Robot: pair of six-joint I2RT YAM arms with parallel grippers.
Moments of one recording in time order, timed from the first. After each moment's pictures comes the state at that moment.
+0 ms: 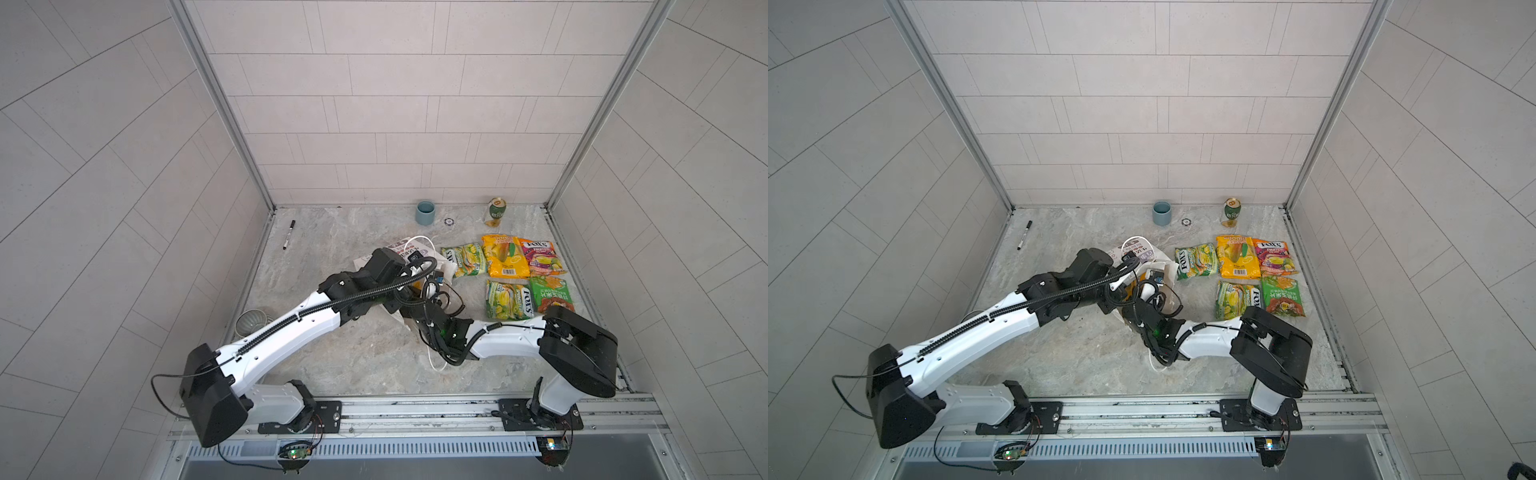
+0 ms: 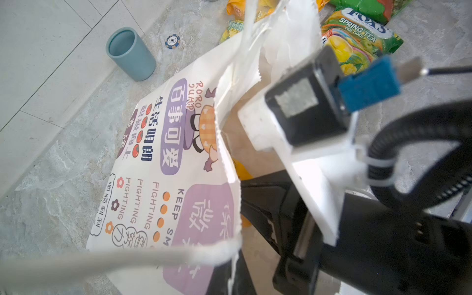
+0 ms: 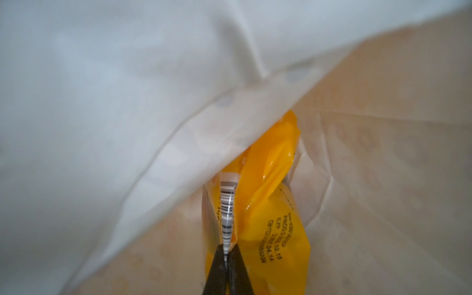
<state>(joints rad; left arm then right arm) -0.81 1.29 1.14 -0.65 -0.11 0.16 1.04 1.63 0.74 0.44 0.67 0.87</state>
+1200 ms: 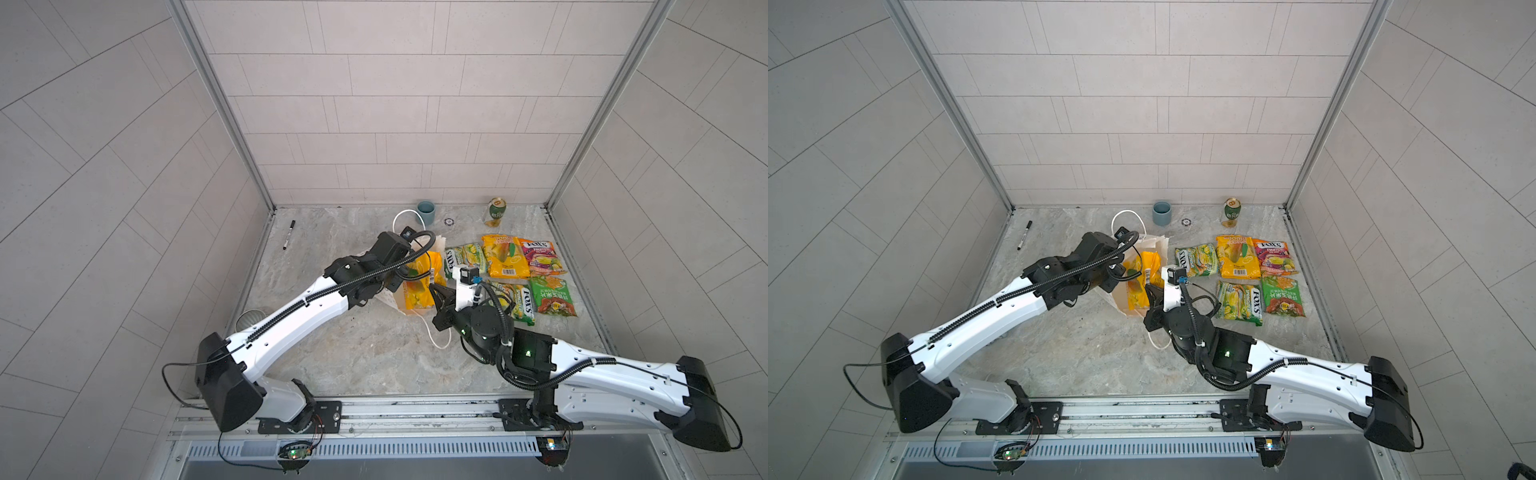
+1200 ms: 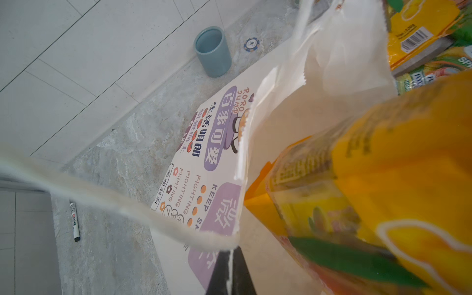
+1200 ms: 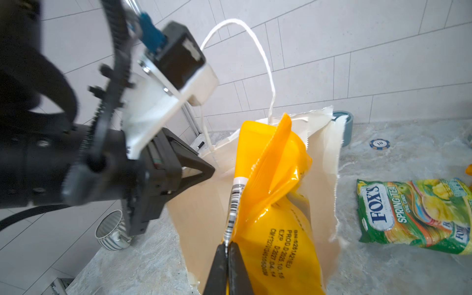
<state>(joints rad) -0.78 1.41 1.34 -0.74 -0.36 0.01 1.14 0.98 0.73 0.08 0.61 0.47</state>
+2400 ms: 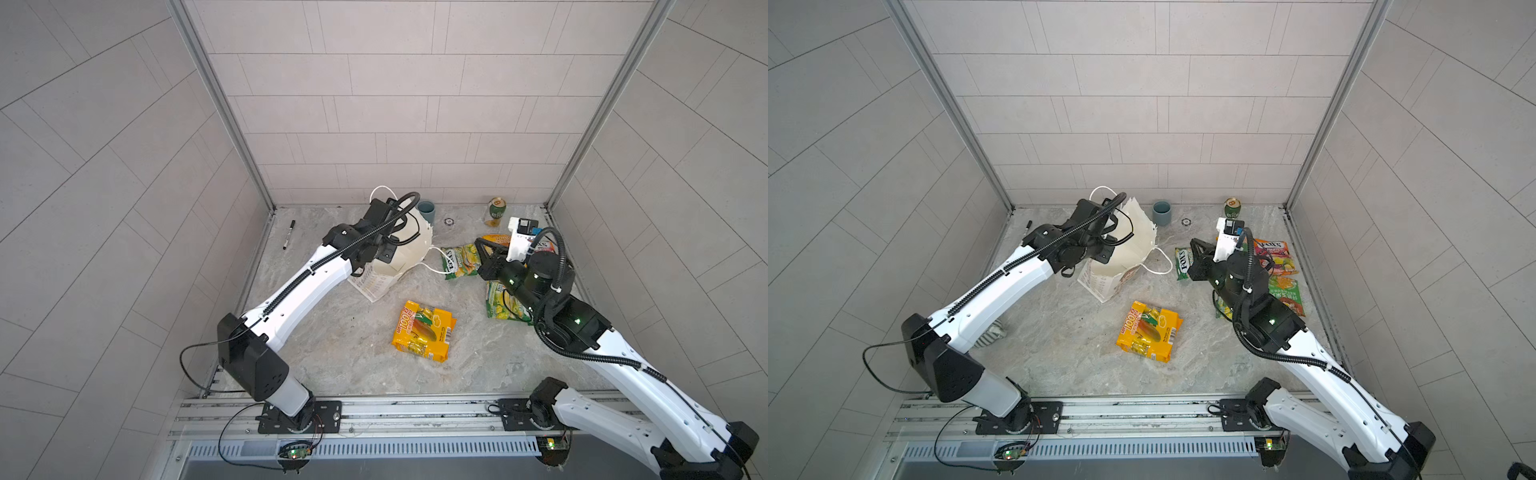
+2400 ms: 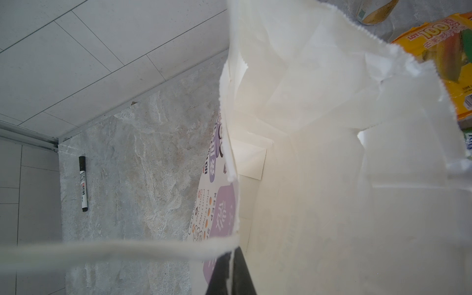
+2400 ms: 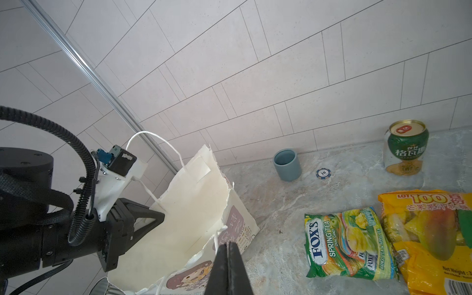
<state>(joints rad) -0.62 1.57 1.60 -0.89 -0.29 -0.08 0.57 0.86 0.93 -0.20 0.18 0.53</state>
